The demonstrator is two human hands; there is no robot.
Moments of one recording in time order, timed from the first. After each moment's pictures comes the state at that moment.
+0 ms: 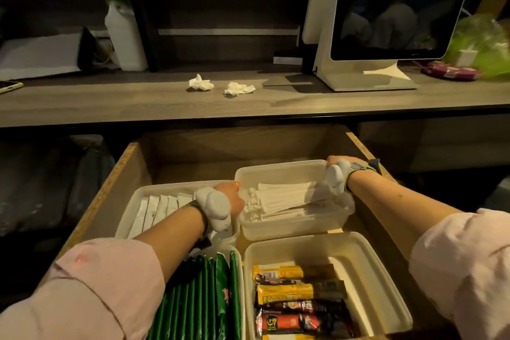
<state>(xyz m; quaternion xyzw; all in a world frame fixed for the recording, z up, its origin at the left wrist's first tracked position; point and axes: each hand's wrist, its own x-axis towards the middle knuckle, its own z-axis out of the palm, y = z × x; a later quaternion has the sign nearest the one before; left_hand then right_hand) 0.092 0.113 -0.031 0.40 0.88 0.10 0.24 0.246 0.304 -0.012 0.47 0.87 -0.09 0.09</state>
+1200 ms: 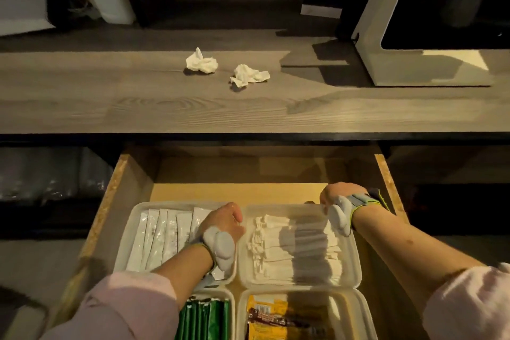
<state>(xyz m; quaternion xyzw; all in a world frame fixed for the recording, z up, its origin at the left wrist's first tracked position) 0.047 0.145 -0.050 0.28 0.88 0.16 0.36 0.187 0.361 -0.027 0.39 0.85 -0.11 0.33</state>
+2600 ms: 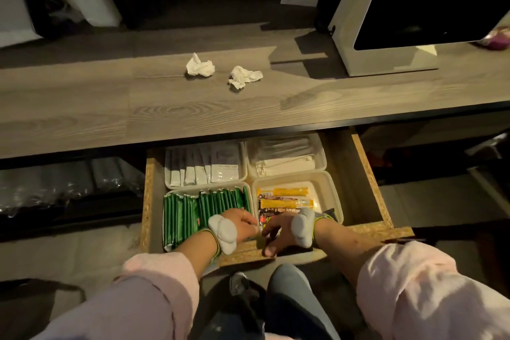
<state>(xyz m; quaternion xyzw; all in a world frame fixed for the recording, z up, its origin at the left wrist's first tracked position) 0.052 0.102 0.038 0.32 0.78 0.11 0.53 0.171 0.207 0.042 0.22 0.79 -0.37 0.44</state>
